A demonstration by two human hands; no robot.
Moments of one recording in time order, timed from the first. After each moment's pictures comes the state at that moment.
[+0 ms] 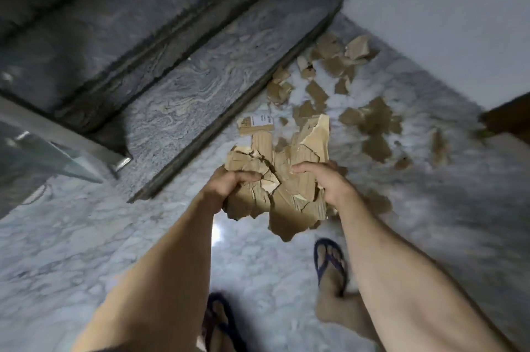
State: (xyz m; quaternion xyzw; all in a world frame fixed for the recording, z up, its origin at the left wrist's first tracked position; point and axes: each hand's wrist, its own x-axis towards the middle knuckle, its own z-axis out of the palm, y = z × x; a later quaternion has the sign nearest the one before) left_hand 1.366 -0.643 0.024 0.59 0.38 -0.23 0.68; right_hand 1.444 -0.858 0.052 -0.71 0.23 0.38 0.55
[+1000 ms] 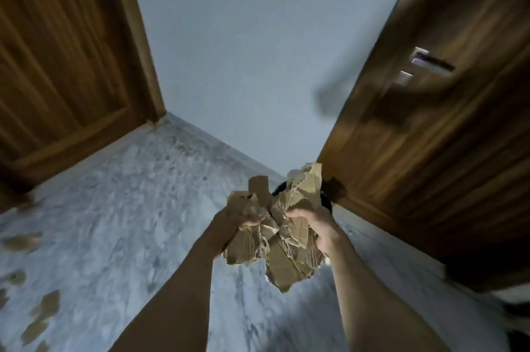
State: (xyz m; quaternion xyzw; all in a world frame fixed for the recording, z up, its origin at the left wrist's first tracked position) left_hand 0.782 -1.289 0.482 0.60 -0.31 -0.64 0.37; right_hand 0.569 -1.329 0.515 -0.35 0.68 -0.24 0.60
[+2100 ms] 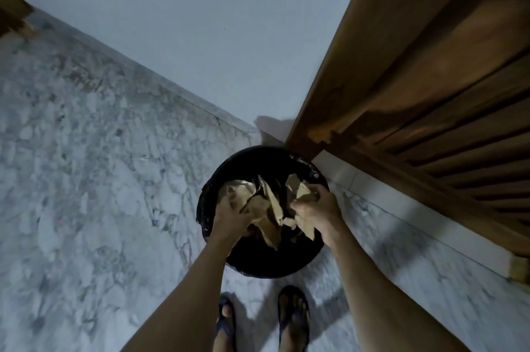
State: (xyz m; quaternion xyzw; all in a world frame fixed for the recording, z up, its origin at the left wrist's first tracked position) left_hand 0.548 -1.685 -0.005 0.74 -0.23 -0.58 0.25; right_hand 0.356 -1.728 0.027 -0.32 0.74 -0.19 0.57
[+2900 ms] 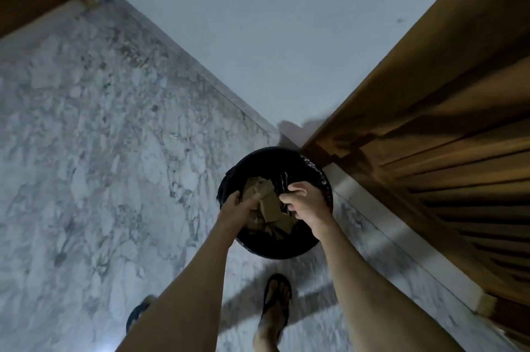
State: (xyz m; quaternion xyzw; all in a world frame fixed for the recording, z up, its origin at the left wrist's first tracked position) left_hand 0.568 -1.654 0.070 0.71 -0.10 -0.63 0.30; right_hand 0.404 -1.725 0.095 -0.40 0.68 -0.08 0.61
